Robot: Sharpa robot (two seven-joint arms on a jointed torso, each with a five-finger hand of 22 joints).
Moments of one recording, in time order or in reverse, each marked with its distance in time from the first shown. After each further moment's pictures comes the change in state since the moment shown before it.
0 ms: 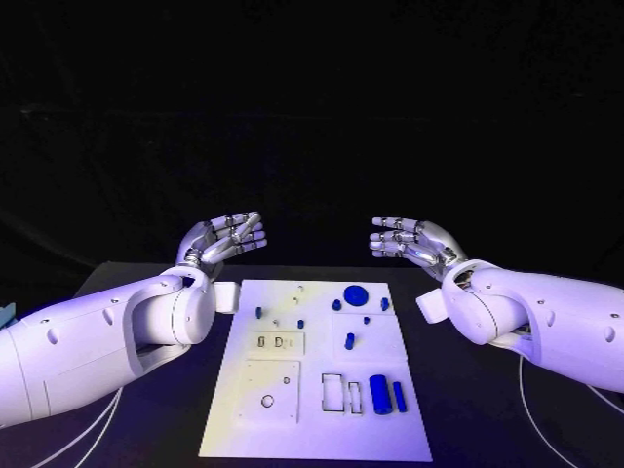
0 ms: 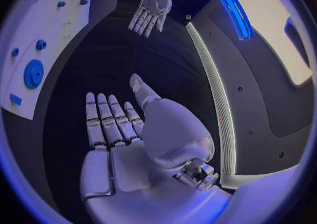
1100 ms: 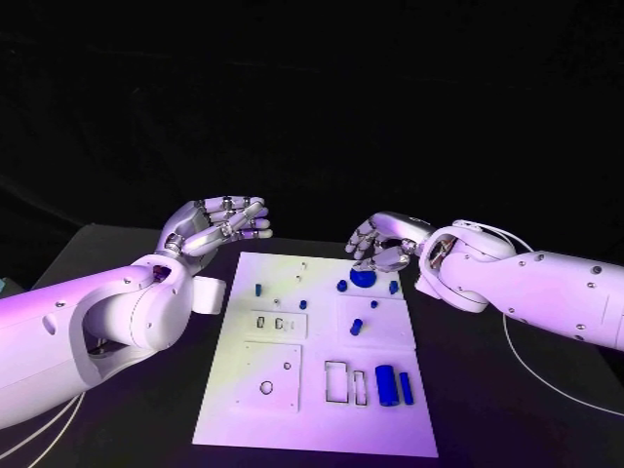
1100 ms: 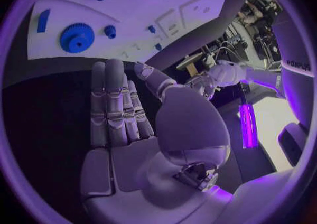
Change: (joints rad) left arm 0.056 -0.142 0.018 0.227 -0.108 0.085 -0.023; left_hand 0.032 -0.058 0.073 -0.045 0.000 0.093 0.029 0.028 0.016 0.169 -0.046 -0.043 -0.005 0.168 -0.058 0.054 0.074 0.001 0.171 -0.056 0.118 0.035; right arm 0.092 0.066 0.015 -0.026 -1.022 0.071 -0.336; right_hand -0.154 -0.320 0.388 0.042 0.109 0.437 0.022 0.073 0.092 0.480 -0.138 -0.010 0.080 0.766 -0.204 0.527 0.485 0.054 0.455 -0.165 0.612 0.338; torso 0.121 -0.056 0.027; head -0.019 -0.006
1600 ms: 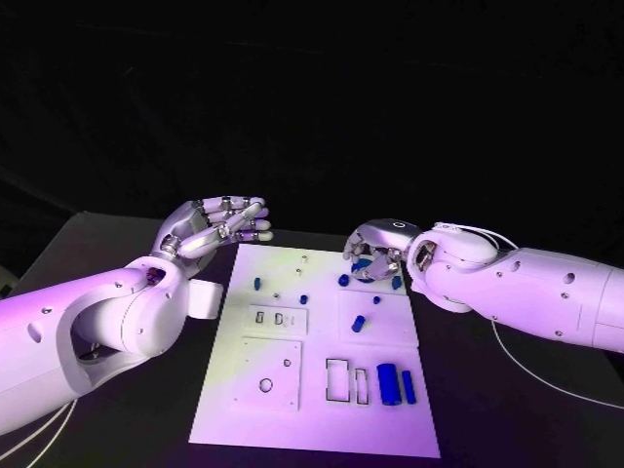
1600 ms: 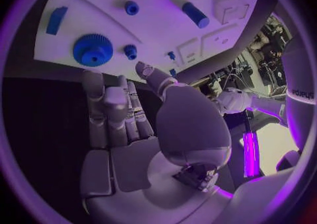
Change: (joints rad) left arm 0.006 -0.010 0.003 0.039 -0.009 0.010 -0.011; left_hand -0.004 -0.004 0.003 -0.003 0.000 0.000 0.000 0.000 0.001 0.000 0.000 -0.013 0.000 0.000 0.000 0.000 0.006 0.000 0.015 -0.006 0.023 0.010; right arm -0.012 0.033 -0.001 -0.026 -0.221 0.050 -0.103; right_hand 0.005 -0.023 0.012 0.042 0.000 -0.039 -0.007 0.019 0.042 -0.103 0.004 0.085 0.035 0.070 0.005 0.394 0.352 -0.024 0.162 0.002 0.202 0.272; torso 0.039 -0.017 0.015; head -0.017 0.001
